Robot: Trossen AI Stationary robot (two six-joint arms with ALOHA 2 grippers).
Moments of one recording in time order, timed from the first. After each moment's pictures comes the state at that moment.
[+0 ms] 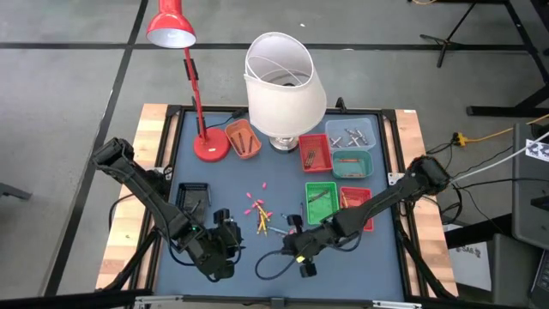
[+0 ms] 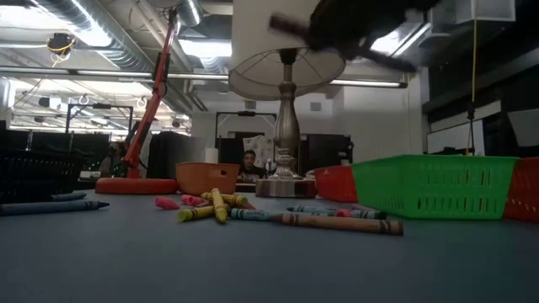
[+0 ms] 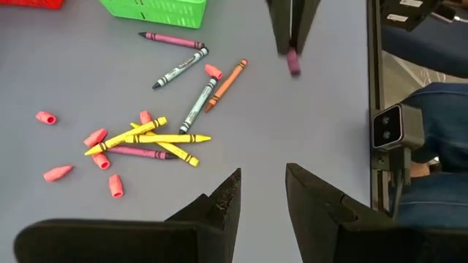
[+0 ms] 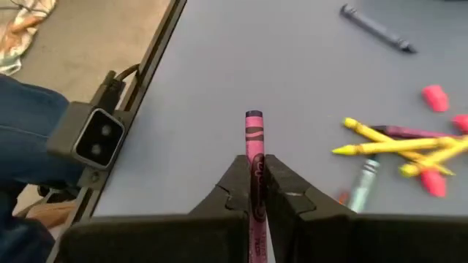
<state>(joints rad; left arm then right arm) -0.71 1.59 1.26 -0.65 -0.49 -0.80 0.52 1.82 1.28 -0.23 0.10 0.23</state>
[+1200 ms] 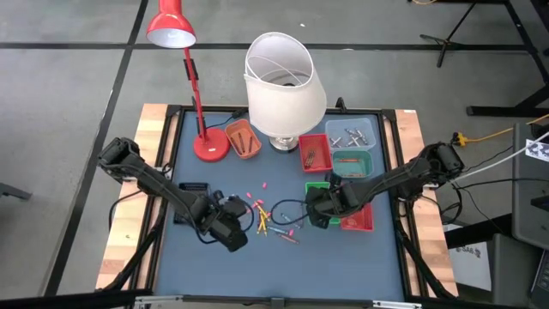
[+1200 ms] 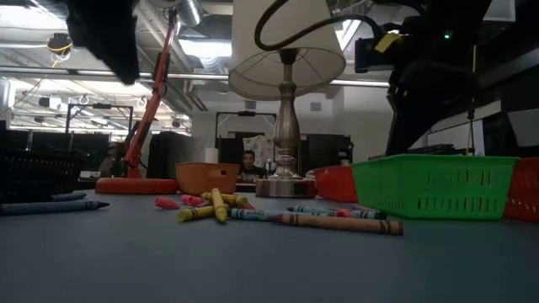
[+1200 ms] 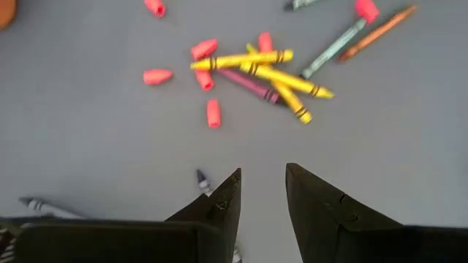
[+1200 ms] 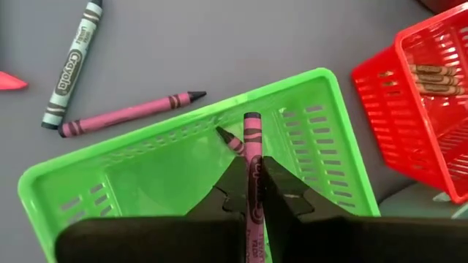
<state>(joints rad) -0.52 1.63 1.26 -0.94 -0.35 -1.07 0.34 1.64 1.07 -0.78 0.37 0.56</state>
